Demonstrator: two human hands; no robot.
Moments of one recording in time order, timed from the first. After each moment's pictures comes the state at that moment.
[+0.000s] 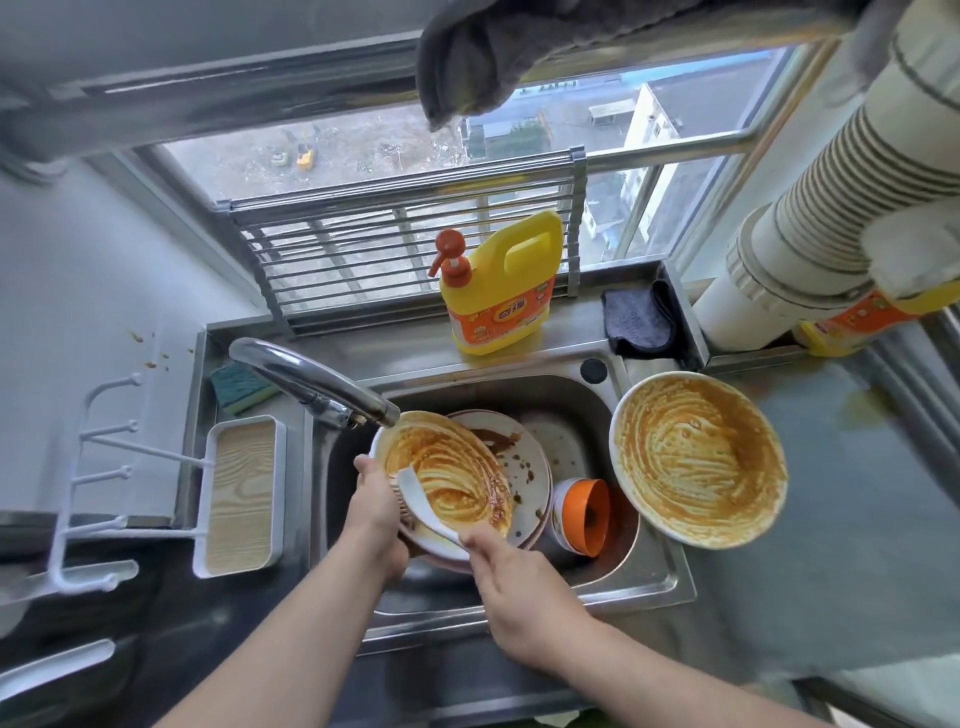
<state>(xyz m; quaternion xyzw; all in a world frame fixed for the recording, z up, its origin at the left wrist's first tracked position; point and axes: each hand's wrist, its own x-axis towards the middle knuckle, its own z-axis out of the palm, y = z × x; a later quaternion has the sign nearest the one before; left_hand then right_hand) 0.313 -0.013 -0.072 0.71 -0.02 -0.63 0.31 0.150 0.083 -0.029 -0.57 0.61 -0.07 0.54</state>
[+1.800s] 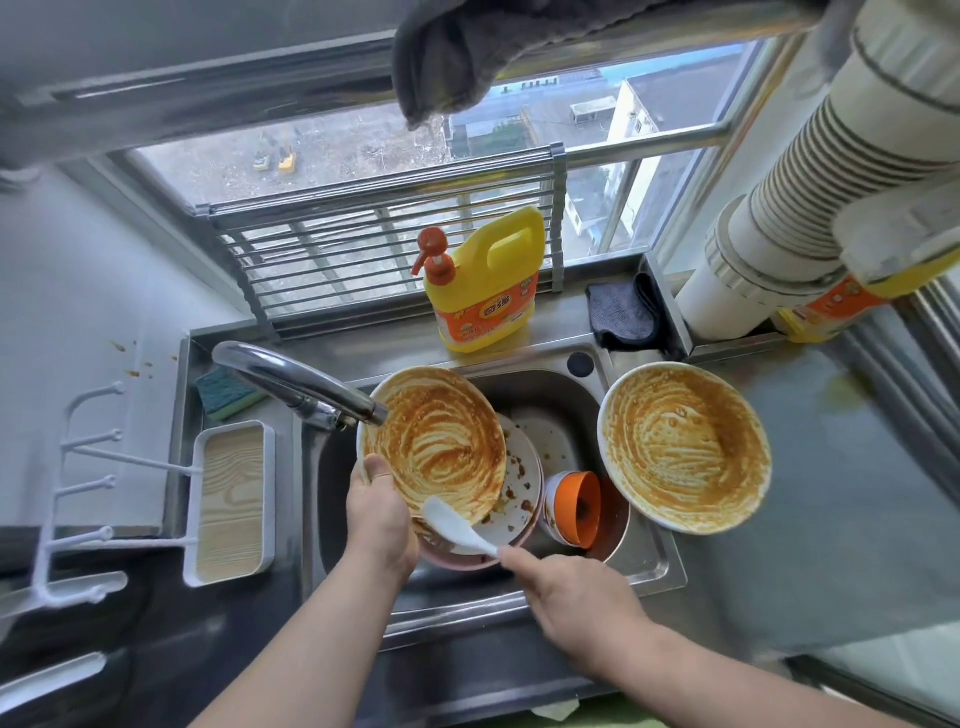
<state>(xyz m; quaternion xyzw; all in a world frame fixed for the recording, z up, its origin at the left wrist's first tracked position) 0.300 -0.008 -0.085 0.69 -0.10 -0.55 0.45 0.097 0.102 -0.040 -0.71 0.58 0.11 0.38</state>
